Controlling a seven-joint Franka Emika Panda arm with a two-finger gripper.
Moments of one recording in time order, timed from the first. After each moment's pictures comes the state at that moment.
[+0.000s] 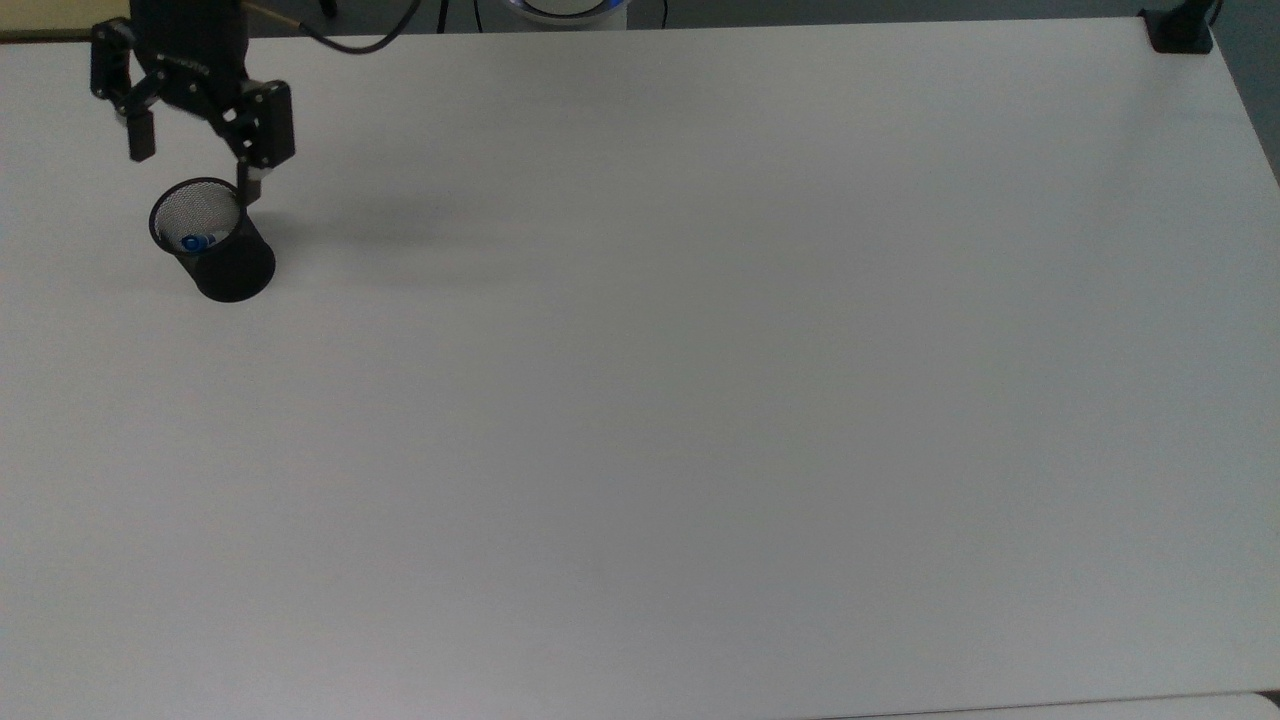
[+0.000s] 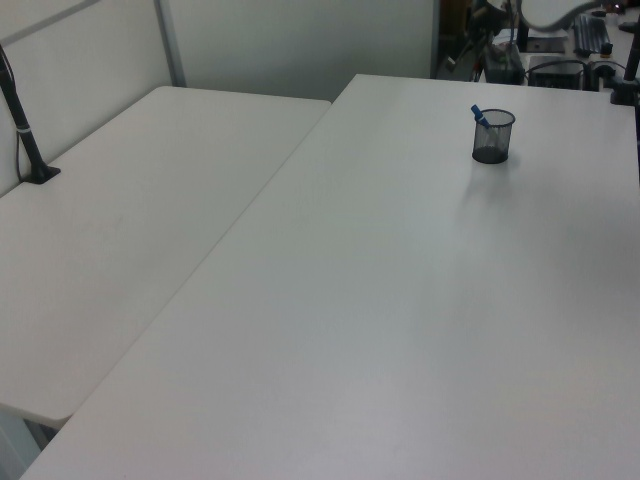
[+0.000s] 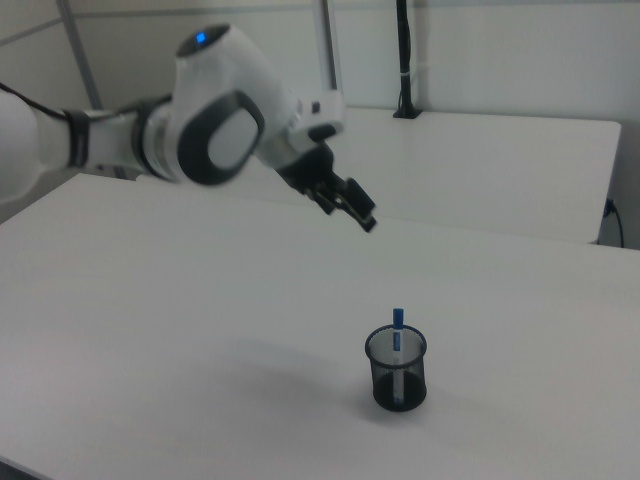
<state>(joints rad) -0.37 0.01 0.08 -1.91 -0.17 2.40 0.15</state>
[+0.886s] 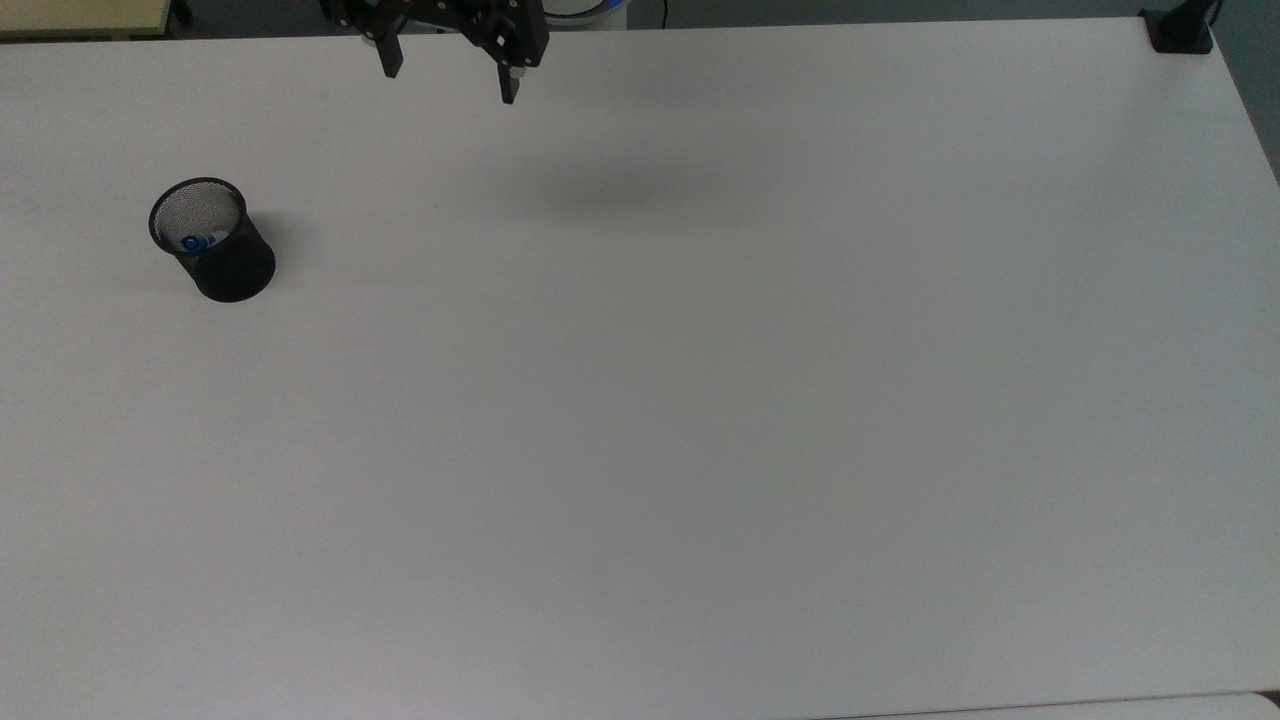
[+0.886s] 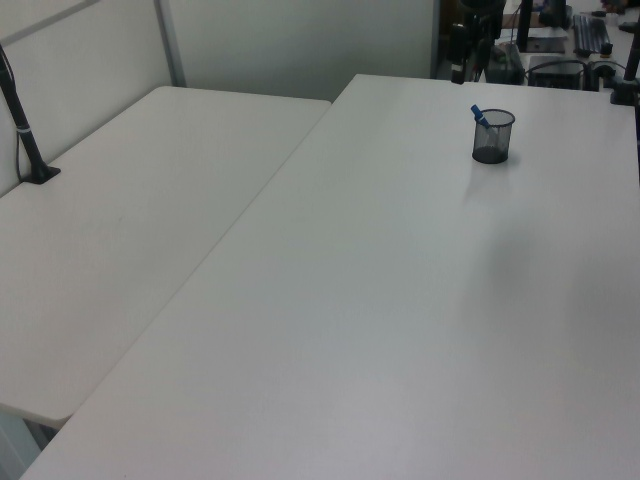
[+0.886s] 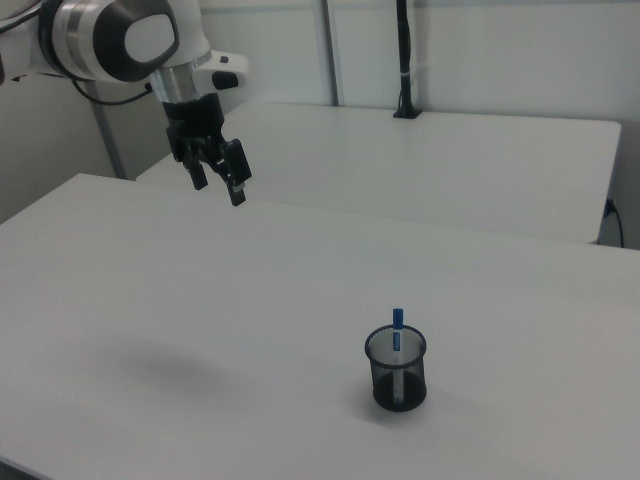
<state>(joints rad) -0.02 0.01 -0.01 -1.65 -0.02 1.73 0.19</state>
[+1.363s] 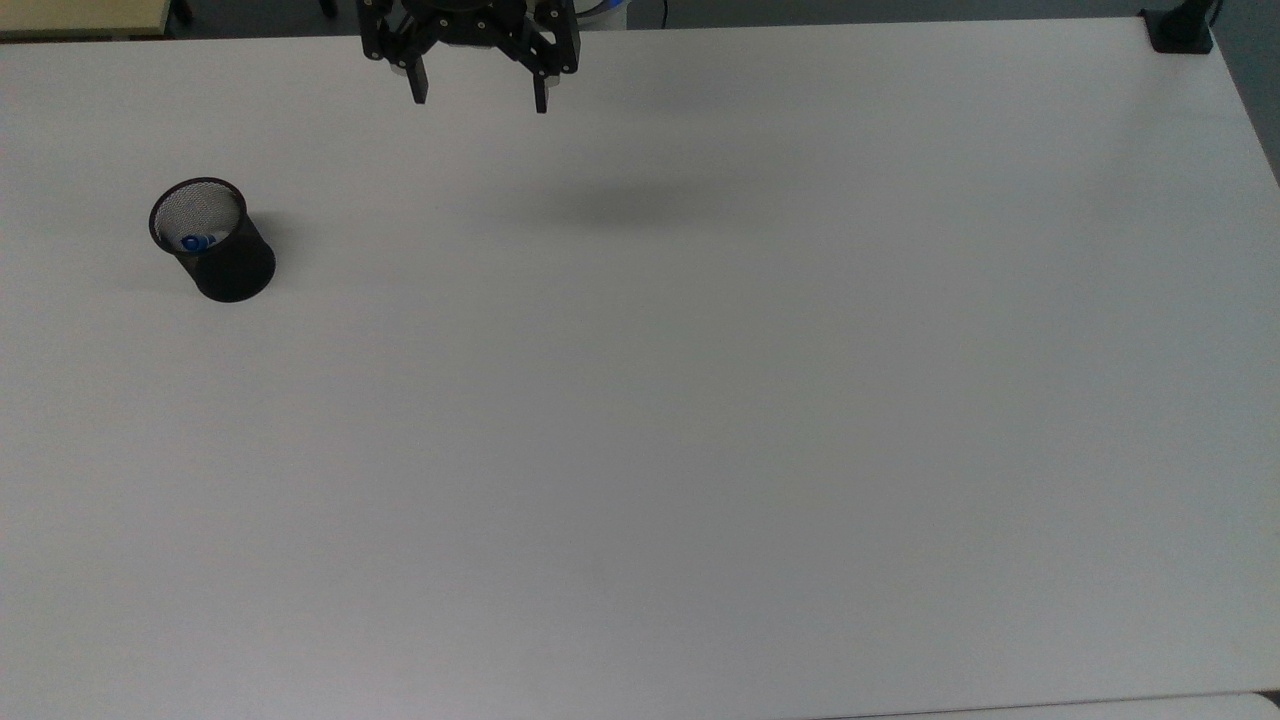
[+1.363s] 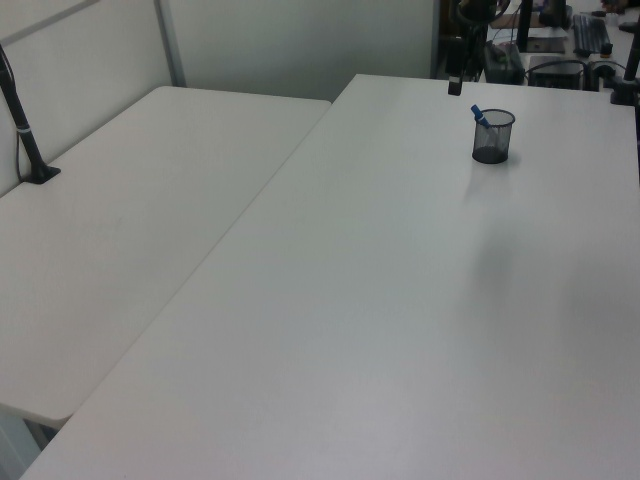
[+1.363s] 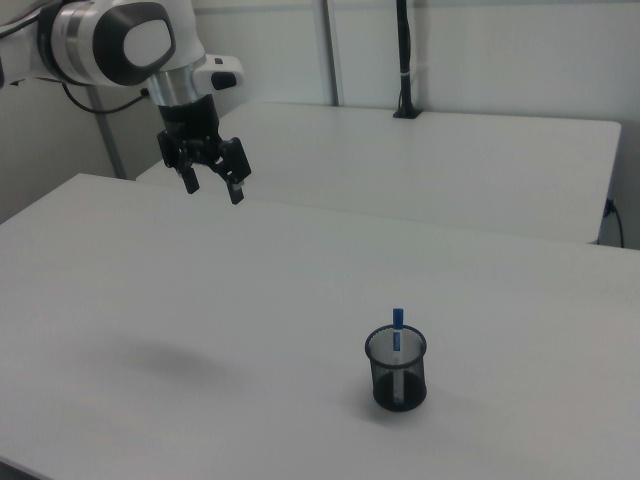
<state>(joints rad) 0.02 0.03 -0.02 -1.65 -0.02 1.75 0.04</state>
